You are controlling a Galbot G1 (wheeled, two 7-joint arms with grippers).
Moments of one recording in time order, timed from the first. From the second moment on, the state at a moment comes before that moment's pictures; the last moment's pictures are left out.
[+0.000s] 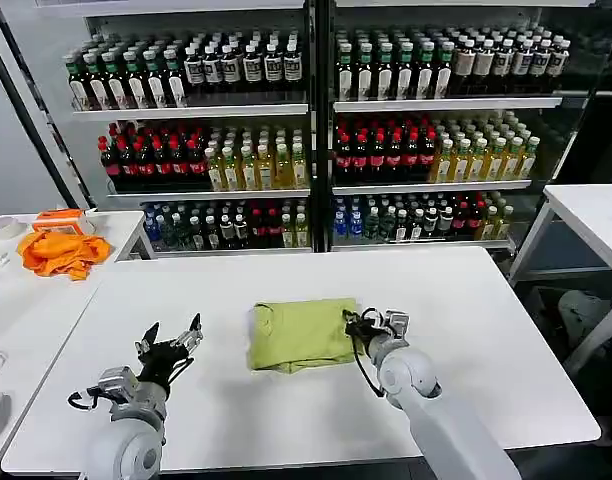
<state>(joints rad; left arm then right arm) 1.32 -1.23 -0.51 -2.01 -0.58 0.33 -0.30 -0.79 1.24 0.04 1.51 0.81 -0.47 0.27</state>
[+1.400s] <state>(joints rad) 1.54 -1.26 -0.48 -2.16 -0.40 0.27 -0.23 -1.33 1.14 0.30 1.99 0.26 -0.10 0.16</state>
